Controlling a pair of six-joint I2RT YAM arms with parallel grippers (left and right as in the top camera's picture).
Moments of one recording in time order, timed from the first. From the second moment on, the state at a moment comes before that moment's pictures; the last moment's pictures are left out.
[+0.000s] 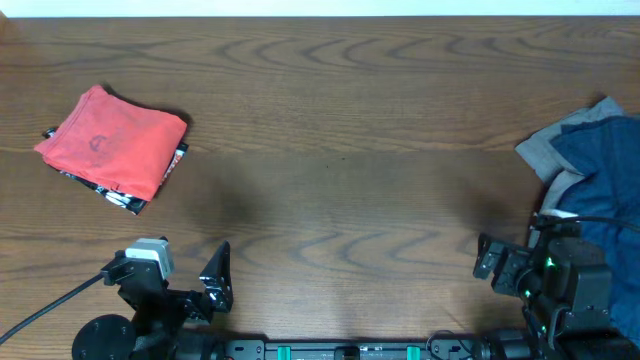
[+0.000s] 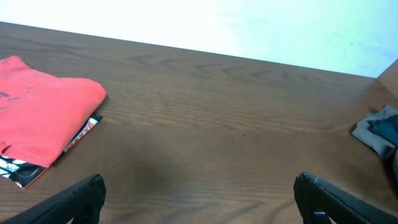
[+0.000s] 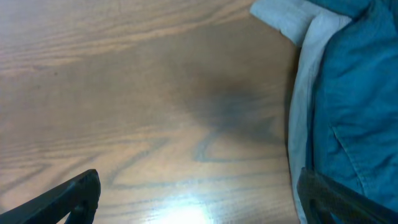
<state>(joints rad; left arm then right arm) -0.18 0.21 0.83 -0.97 0.07 -0.26 0.08 0.49 0.78 -1.11 0.09 0.31</state>
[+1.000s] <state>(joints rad) -0.19 0.21 0.82 -0.97 0.07 -0.26 0.08 0.02 0.21 -0.30 0.04 0.18</state>
